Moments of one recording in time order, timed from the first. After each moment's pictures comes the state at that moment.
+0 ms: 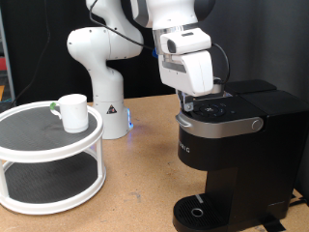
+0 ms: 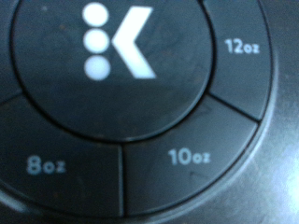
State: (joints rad) arm 0.05 -0.20 0.06 -2.38 0.17 2.43 -0.76
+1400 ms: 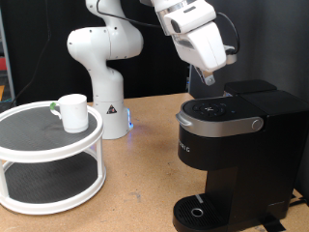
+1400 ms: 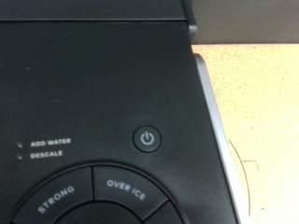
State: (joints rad) arm 0.06 -0.23 0.05 -2.29 0.49 2.28 -0.83
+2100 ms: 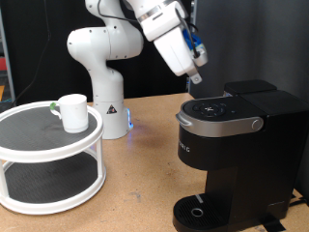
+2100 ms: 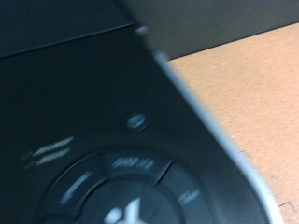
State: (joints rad) arm 0.05 -0.33 0.02 -2.41 0.67 2.32 -0.71
